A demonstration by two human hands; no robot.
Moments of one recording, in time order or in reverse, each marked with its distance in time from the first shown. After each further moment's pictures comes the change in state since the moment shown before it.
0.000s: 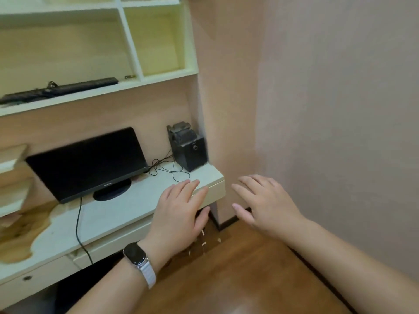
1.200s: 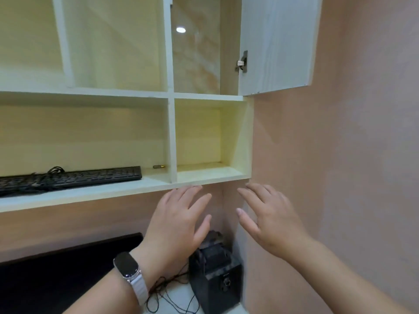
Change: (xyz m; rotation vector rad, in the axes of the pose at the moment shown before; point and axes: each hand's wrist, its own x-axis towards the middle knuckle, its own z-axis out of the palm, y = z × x) left_hand 0.341 -0.288 0.052 0.145 0.464 0.001; right_hand 0.452 0.098 0.106 0.008 0.326 -0.077
